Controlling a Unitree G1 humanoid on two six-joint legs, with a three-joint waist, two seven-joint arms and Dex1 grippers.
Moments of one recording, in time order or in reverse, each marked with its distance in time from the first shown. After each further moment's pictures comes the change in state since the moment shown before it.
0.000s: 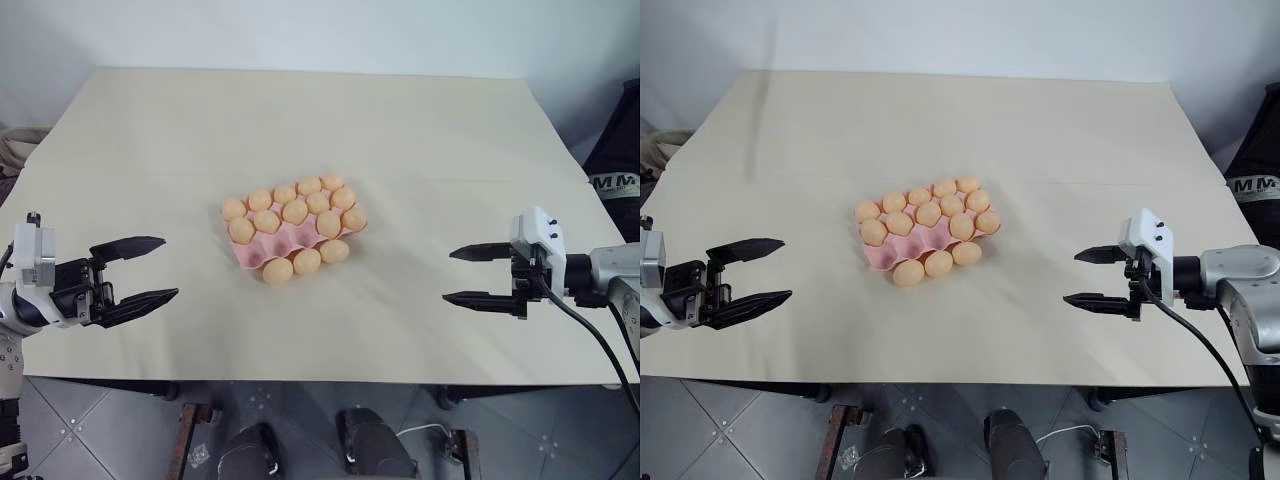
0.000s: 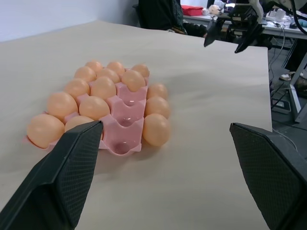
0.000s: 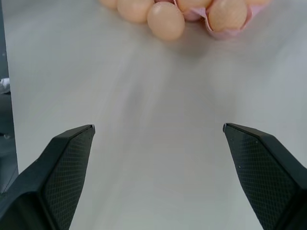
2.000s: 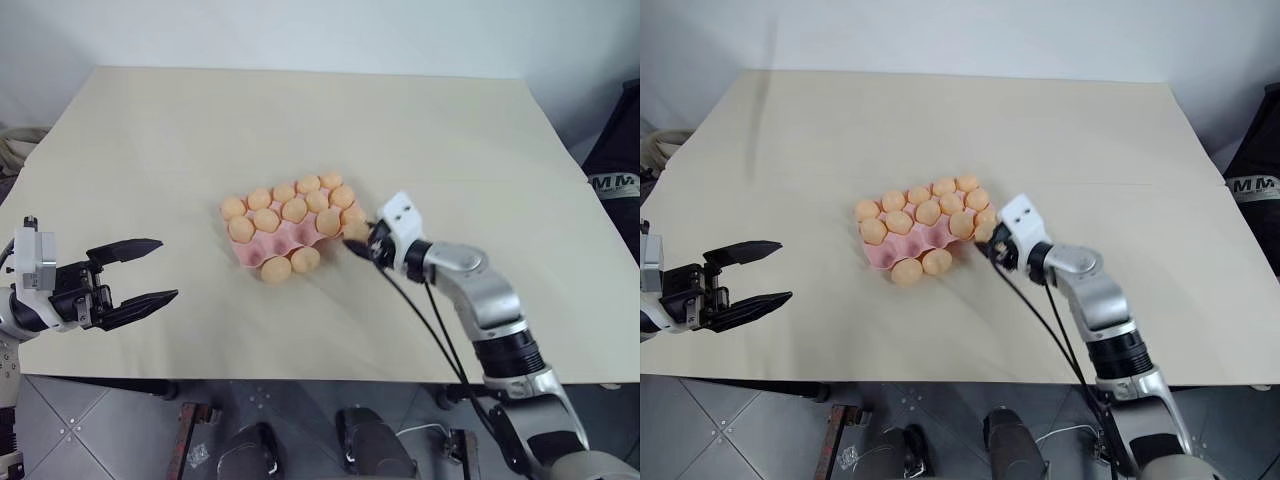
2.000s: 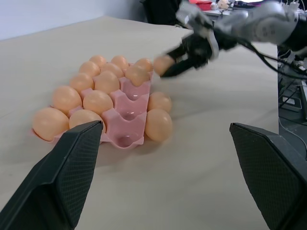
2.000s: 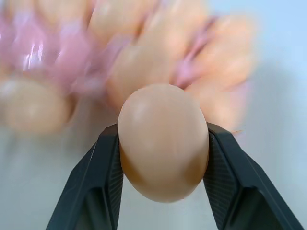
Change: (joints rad) left arm 0.045 -0.001 0.018 -0.040 0.002 -0.002 0.044; right arm -0.336 0.607 0.235 0.053 -0.267 0.121 -0.684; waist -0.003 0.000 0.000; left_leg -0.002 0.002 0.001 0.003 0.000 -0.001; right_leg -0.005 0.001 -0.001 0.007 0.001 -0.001
